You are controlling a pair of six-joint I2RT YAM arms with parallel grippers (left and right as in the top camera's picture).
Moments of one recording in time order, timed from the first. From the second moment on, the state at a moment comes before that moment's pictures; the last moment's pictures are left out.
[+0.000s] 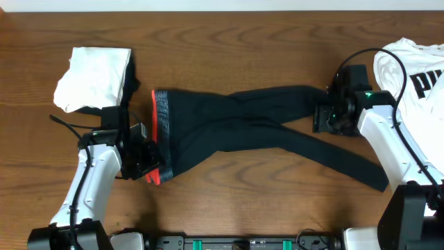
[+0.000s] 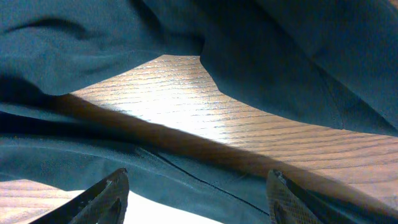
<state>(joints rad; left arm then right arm) 0.11 1.37 0.77 -0.90 0.30 -0.28 0.05 1.59 1.10 -0.87 0.00 0.17</state>
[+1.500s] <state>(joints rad) 0.11 1.72 0.93 -0.11 0.30 -0.28 0.05 1.59 1.10 -0.83 0.00 0.17</state>
